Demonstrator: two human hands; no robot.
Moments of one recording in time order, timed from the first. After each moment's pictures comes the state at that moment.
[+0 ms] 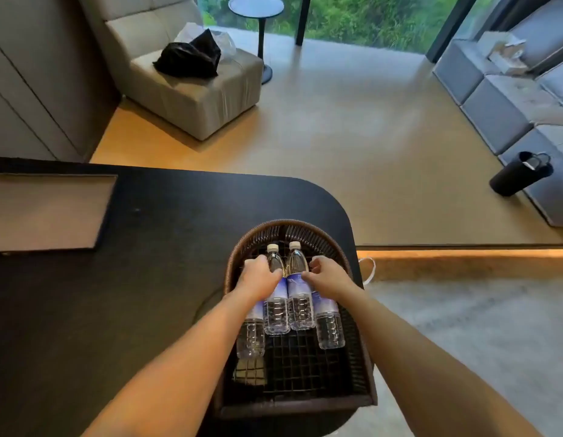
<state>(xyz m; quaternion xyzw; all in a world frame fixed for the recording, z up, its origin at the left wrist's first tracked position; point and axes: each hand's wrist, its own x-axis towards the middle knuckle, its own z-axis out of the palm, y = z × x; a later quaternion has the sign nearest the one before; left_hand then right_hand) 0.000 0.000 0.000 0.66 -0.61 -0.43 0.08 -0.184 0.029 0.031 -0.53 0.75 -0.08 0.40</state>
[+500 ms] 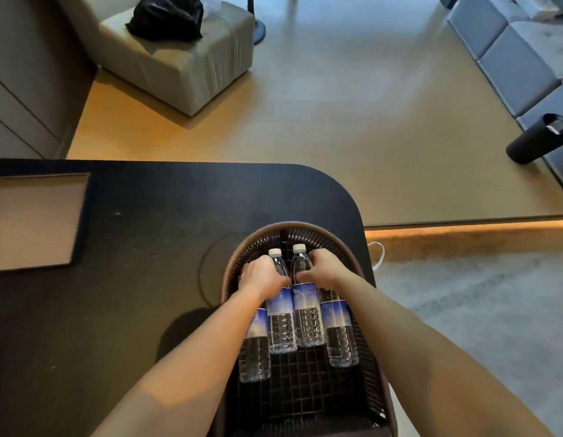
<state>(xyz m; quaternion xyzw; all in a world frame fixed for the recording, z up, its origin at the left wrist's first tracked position) -0.014 -0.051 -0.025 0.67 -0.62 -0.42 -0.03 -0.186 -0.041 -0.014 -0.50 0.75 -0.01 0.43</state>
